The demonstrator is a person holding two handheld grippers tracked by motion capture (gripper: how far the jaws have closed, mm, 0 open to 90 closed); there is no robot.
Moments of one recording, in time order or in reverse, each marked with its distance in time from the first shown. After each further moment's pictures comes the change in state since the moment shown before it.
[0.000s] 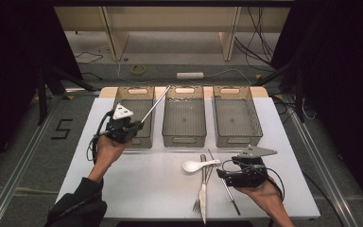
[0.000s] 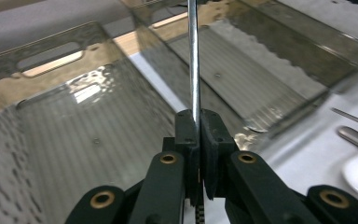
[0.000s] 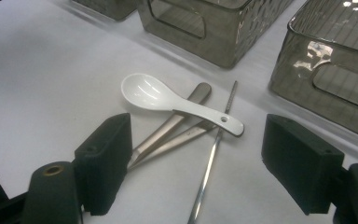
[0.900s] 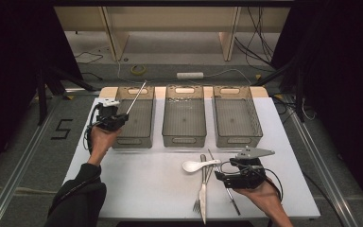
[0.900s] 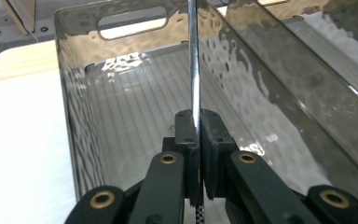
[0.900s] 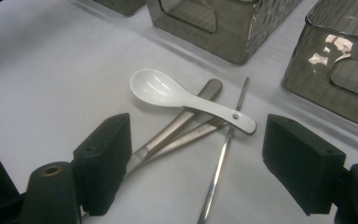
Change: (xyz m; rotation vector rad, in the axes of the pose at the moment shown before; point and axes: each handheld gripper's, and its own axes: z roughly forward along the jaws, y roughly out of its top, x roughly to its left) left arm 0.065 -0.015 0.035 0.042 0.133 -0.169; right arm 0.003 -0.001 0.003 0.010 0.028 0.001
